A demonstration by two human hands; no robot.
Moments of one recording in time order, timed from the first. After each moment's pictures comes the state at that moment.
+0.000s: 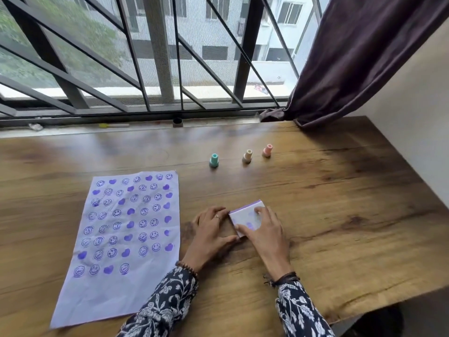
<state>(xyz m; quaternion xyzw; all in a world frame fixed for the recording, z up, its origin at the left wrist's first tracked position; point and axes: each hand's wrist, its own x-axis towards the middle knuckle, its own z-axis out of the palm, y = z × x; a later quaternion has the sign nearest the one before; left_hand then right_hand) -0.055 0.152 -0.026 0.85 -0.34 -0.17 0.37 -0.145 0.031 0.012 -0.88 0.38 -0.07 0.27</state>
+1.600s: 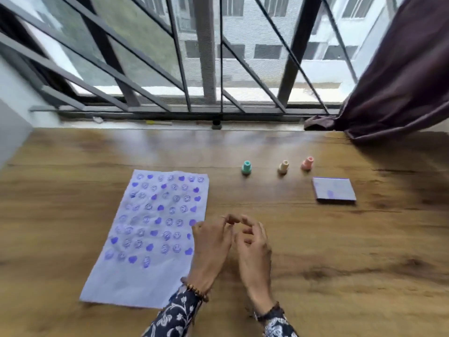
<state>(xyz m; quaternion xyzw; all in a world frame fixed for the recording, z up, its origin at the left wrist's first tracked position) -0.061 0.169 0.037 0.91 -0.17 -0.07 0.38 -0.117 0.093 0.021 -0.78 0.28 -0.13 0.54</state>
